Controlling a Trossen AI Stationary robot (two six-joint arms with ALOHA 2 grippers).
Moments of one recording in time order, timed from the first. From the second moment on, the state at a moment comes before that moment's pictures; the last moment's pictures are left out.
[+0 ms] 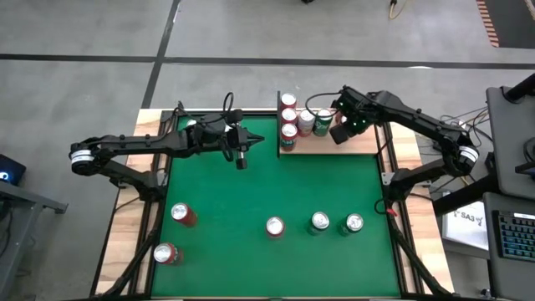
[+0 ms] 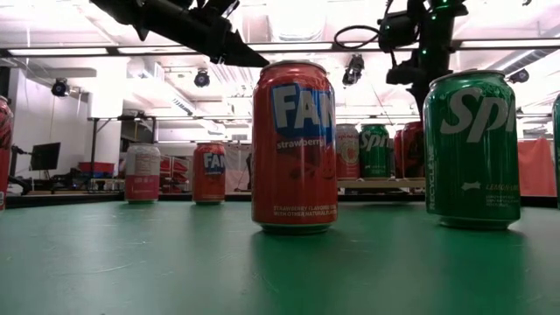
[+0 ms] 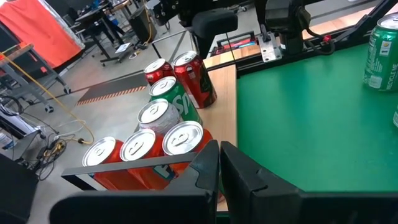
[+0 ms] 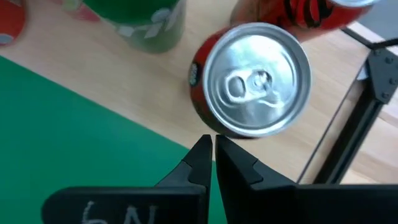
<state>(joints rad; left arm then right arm) 0.27 1.30 0.90 0.11 0.01 0.41 -0.68 1.35 1.23 -1.19 0.14 0.38</state>
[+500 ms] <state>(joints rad) 0.27 1.30 0.90 0.11 0.01 0.41 -0.69 1.35 1.22 -1.17 0.21 0.37</state>
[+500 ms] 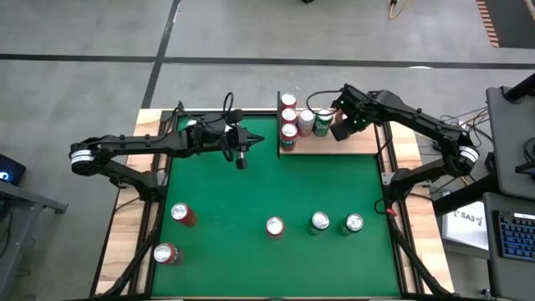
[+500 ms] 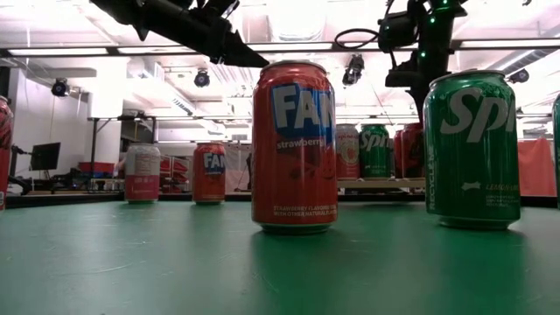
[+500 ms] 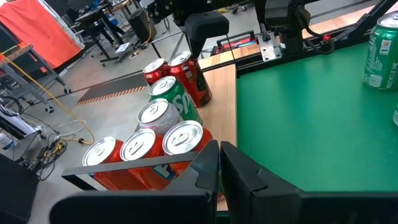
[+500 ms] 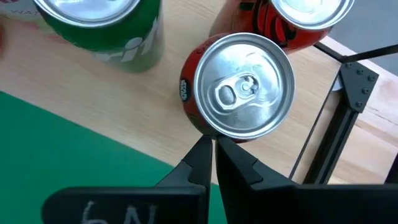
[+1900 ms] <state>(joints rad) -0.04 1.30 0.90 0.05 0.01 -0.05 0.00 1.04 1.11 -0.85 0.25 0.53</state>
